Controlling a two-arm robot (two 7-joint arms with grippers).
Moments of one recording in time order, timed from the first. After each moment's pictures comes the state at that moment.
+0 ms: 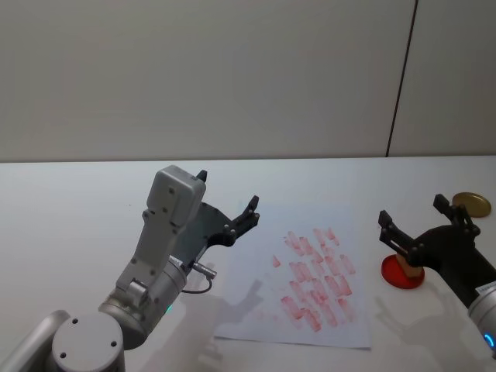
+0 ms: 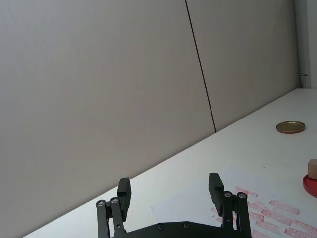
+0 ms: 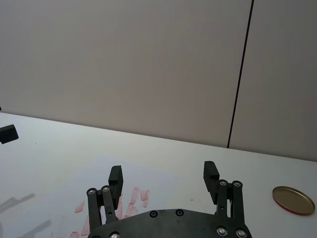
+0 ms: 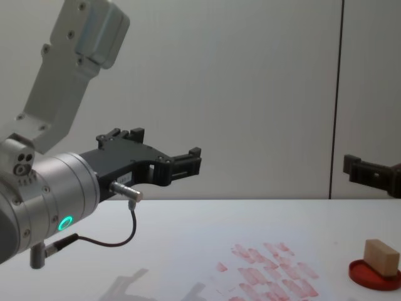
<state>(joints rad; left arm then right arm) -0.24 0.38 0.45 -1.63 -0.20 0.01 -0.01 -0.01 0.34 -0.23 -1.77 0.29 0.03 0.07</state>
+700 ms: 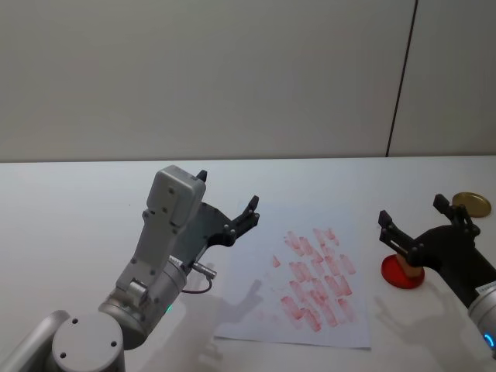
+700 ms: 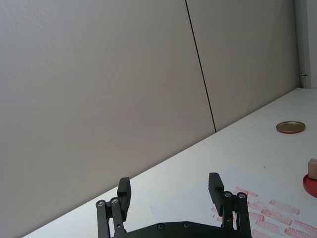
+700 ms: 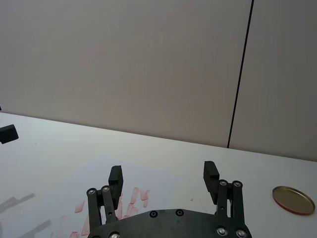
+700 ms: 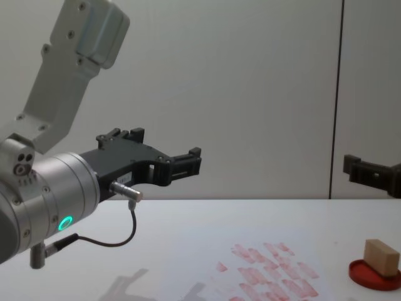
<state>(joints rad) -0.24 0.38 0.45 -1.63 -0.20 0.01 -0.01 -0.01 0.34 -0.23 -1.77 0.29 0.03 0.07</state>
